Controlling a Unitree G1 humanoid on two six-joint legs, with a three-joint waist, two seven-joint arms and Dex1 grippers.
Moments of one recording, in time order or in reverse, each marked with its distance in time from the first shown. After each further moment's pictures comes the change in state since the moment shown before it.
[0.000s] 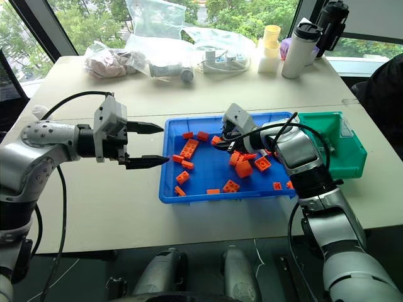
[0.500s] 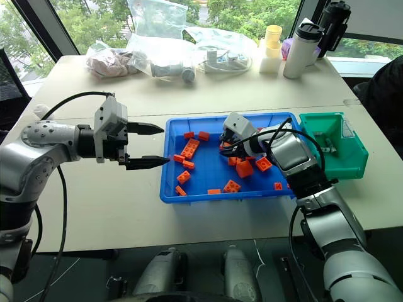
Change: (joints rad) left arm -0.005 0.000 0.000 -0.004 -0.004 0.015 0.004; right arm 0.009 -0.023 0.113 0.184 -0.157 -0.126 -0.086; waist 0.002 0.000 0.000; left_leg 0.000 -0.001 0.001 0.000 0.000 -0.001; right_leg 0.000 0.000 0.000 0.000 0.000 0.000
